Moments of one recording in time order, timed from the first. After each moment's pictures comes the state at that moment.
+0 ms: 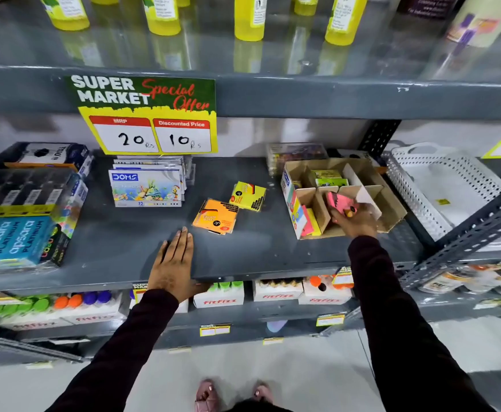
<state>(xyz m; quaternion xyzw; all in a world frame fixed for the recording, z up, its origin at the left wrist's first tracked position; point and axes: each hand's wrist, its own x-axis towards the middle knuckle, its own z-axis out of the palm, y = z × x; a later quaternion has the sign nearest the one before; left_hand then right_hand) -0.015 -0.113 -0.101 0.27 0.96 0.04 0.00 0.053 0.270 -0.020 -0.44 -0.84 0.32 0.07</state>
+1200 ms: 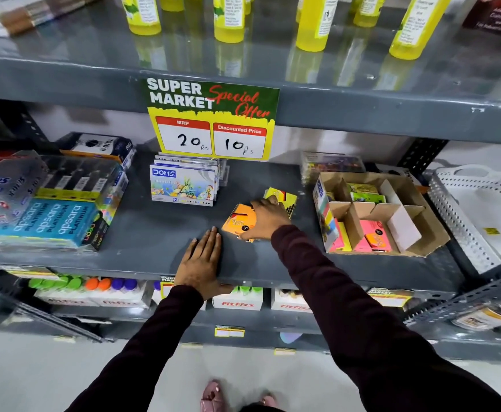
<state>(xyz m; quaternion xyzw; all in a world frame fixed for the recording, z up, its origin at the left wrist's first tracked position) -0.013 -0.115 -0.096 0.28 0.96 0.05 0.00 -0.059 0.081 -0.024 -0.02 -1.00 0.07 -0.05</state>
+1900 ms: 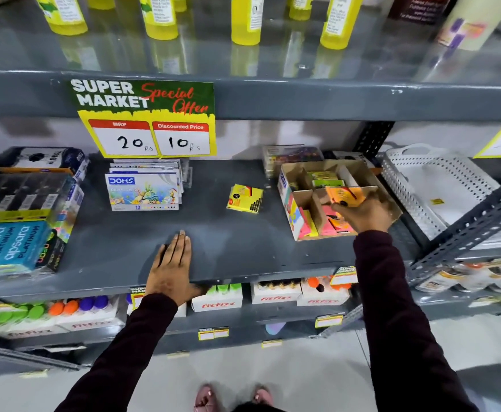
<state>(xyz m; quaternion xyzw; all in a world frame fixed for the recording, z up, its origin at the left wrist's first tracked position) -0.013 -0.113 -0.101 0.27 0.96 0.05 0.00 0.067 0.254 0.026 -0.45 -0.85 0.26 0.12</state>
